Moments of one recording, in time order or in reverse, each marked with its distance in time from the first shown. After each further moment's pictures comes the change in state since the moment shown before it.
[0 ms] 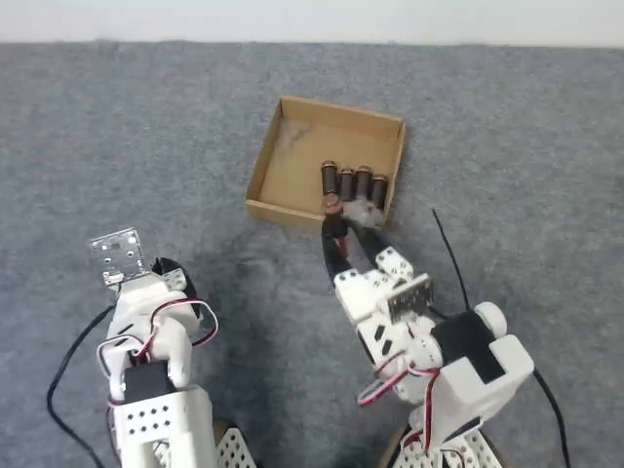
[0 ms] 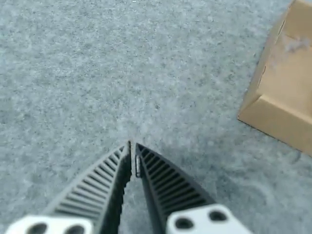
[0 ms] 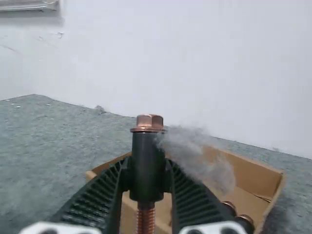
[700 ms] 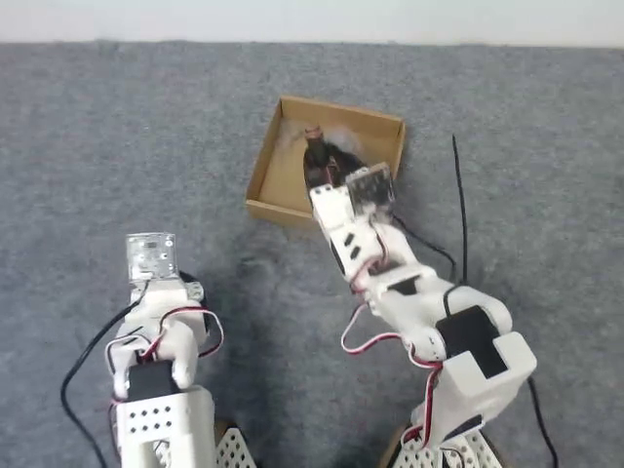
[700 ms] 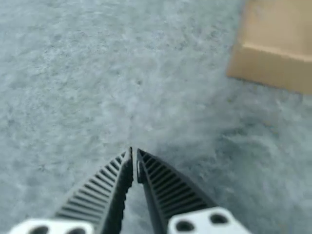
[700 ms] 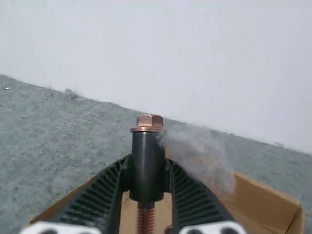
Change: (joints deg) left arm 4.0 0.0 0.0 7.2 -10.8; right arm 2.4 0.2 -37.7 46.7 -1.3
